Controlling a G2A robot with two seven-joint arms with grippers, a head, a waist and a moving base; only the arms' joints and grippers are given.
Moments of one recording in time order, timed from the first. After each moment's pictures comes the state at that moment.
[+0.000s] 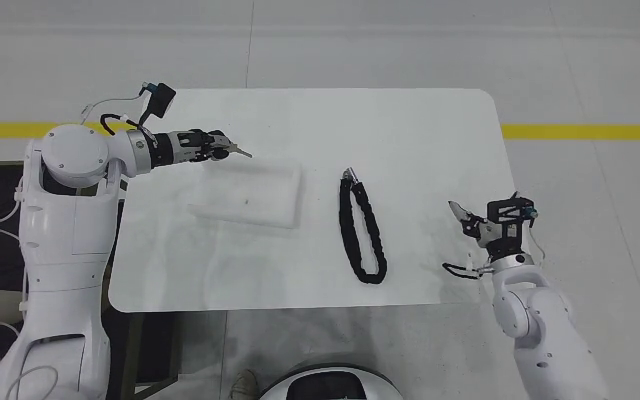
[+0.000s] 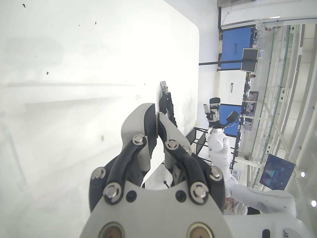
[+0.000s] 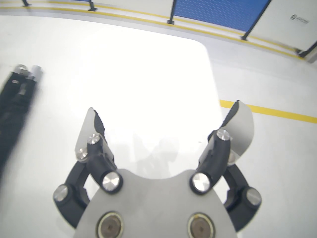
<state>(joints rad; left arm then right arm) 0.90 -1.03 -1.52 -1.41 0.11 0.09 -1.27 -1.72 -1.16 1.58 -1.88 -1.16 -0.10 0.11</state>
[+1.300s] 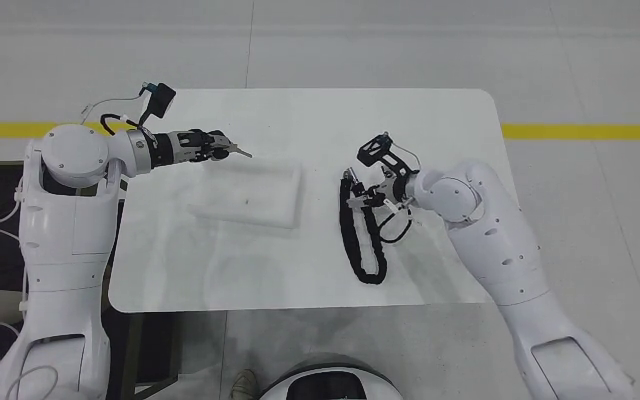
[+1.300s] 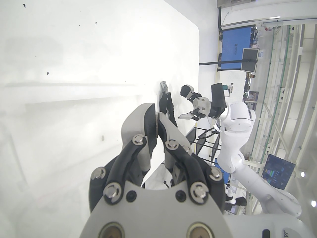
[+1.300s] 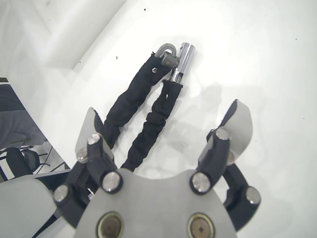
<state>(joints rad) 0.90 -1.03 -1.52 -1.41 0.11 0.09 -1.27 -0.94 -1.23 1.10 -1.48 -0.77 -0.31 1.06</state>
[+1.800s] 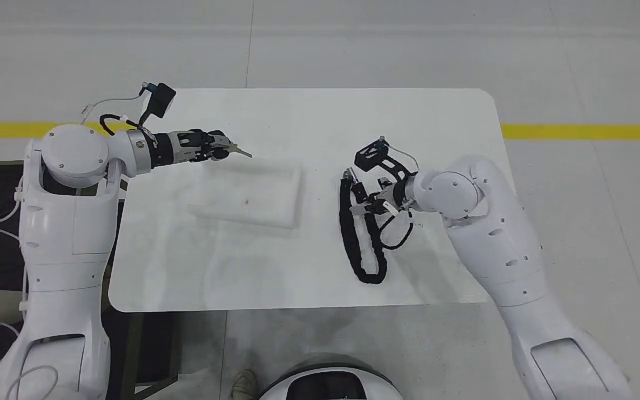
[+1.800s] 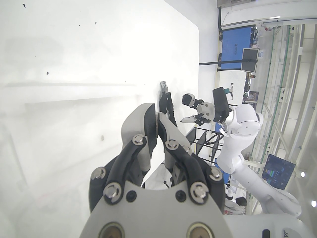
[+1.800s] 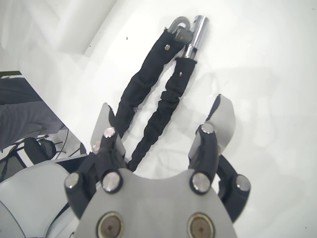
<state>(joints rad) 0.90 -1.03 -1.52 -1.41 0.11 0.09 -1.27 -0.88 -1.26 1.06 -1.49 -0.74 -0.22 1.32</state>
